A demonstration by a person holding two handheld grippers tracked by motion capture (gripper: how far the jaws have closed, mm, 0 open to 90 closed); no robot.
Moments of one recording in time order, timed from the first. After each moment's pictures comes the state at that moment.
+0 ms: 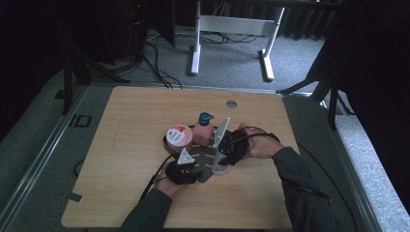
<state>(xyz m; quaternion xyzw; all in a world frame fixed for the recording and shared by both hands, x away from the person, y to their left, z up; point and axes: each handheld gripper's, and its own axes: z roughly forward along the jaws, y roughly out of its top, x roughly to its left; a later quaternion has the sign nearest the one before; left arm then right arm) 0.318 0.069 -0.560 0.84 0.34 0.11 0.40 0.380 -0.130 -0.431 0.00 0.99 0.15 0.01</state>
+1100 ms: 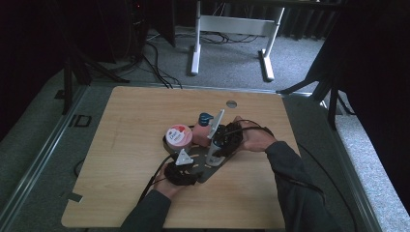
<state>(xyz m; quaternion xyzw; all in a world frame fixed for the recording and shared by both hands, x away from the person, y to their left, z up) 0.316 0.071 -0.560 0.84 0.35 0.10 0.41 0.399 -0.114 -0.425 0.02 0.99 0.16 0.04</state>
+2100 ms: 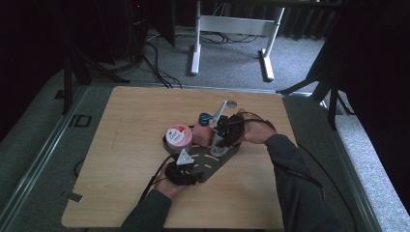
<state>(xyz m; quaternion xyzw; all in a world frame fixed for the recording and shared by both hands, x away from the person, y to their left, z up) 0.317 0.070 -0.560 0.84 0.34 0.10 0.41 0.431 -0.122 -0.427 0.06 0.99 0.15 0.05</state>
